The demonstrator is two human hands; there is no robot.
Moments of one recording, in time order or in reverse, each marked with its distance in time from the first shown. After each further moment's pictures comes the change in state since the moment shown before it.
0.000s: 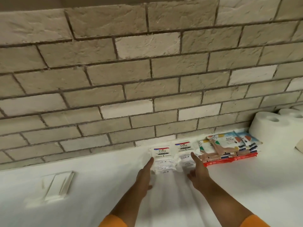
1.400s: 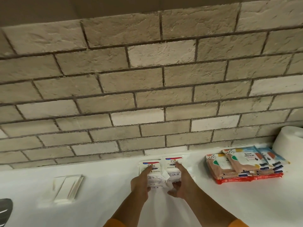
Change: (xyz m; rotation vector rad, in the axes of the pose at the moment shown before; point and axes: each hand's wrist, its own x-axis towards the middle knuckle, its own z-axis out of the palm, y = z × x) left_hand 0.039 0.009 -0.024 -0.440 0.281 0.009; right_hand 0.013 0.029 0.086 -0.095 -0.111 0.226
